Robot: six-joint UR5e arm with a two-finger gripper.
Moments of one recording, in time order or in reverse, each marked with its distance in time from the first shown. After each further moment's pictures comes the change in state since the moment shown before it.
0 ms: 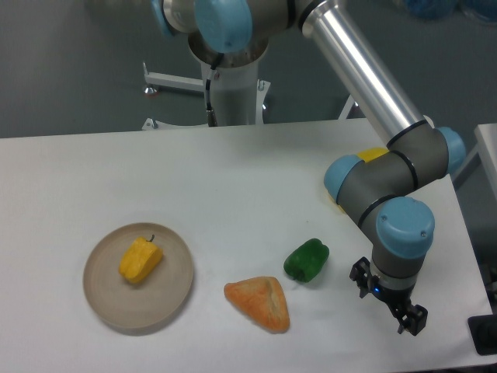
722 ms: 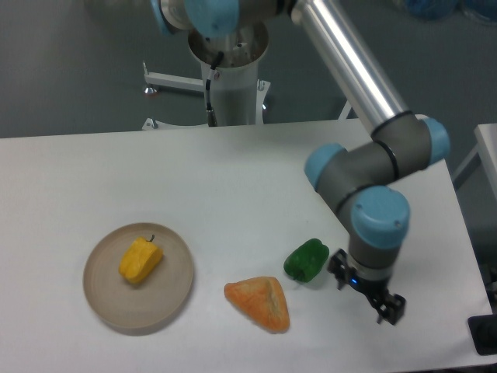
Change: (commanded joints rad) arm -0.086 0.228 -0.262 -0.023 -0.011 -0.210
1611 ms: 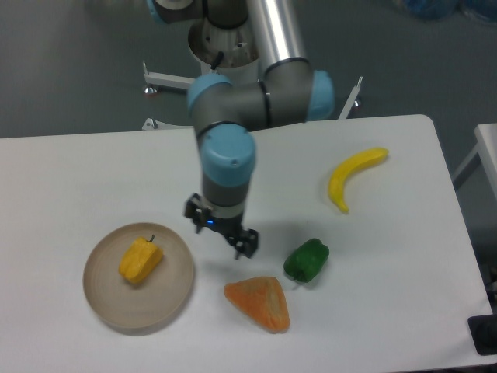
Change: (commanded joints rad) arm -0.268 0.200 -0.350 0.015 -0.163 -0.534
